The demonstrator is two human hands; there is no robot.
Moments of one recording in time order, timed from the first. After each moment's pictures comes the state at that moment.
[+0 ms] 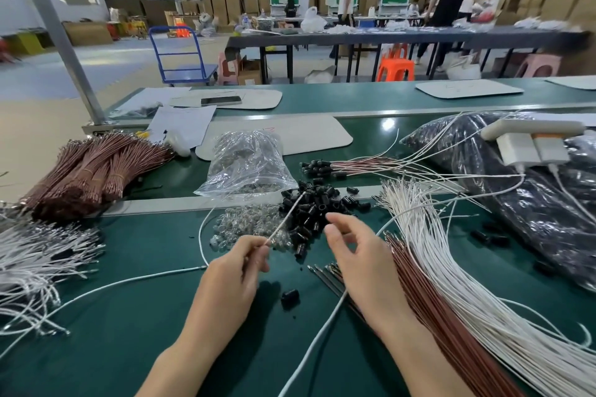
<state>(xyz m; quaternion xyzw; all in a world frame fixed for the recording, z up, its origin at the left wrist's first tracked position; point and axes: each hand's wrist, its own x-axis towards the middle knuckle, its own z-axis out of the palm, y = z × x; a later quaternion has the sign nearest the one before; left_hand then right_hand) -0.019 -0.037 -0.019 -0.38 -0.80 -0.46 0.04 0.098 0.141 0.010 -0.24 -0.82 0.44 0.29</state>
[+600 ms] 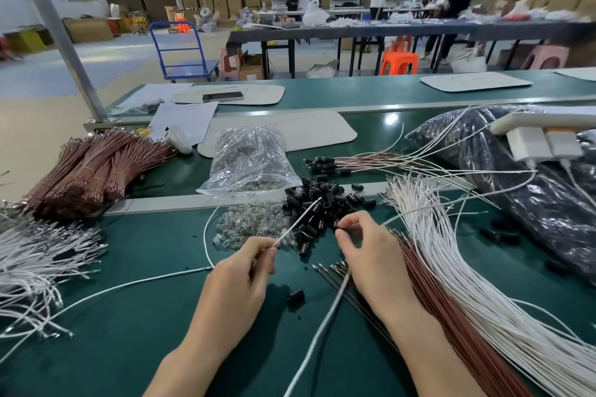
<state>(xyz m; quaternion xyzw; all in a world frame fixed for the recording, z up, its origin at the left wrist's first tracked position) -0.015 -0.038 -0.017 -0.38 -0.81 -0.44 0.03 0.088 0.155 0.004 -0.28 -0.87 0.30 0.28</state>
